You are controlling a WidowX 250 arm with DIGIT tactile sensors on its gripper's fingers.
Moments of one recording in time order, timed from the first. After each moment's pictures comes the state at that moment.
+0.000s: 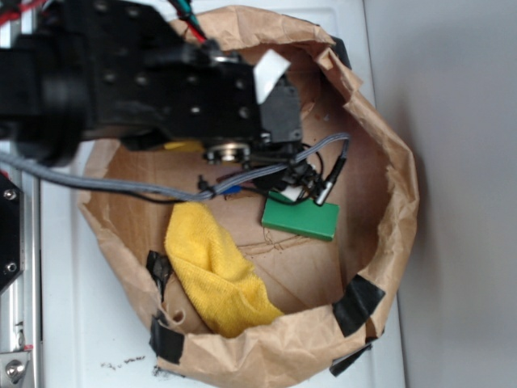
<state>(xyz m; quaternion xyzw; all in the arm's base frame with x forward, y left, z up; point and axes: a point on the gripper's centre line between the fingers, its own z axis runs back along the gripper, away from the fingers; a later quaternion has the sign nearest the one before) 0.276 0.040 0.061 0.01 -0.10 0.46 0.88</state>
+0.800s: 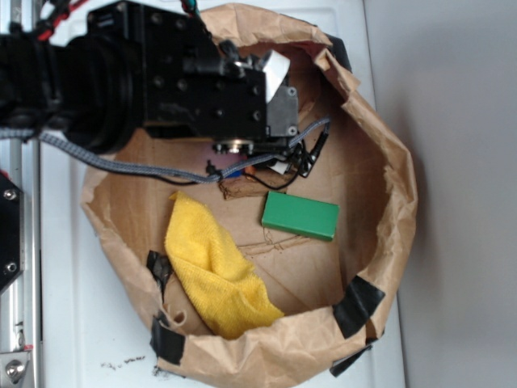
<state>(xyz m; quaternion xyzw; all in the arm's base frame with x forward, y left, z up) 0.269 0.065 0.037 0.07 -0.09 0.48 0.87</state>
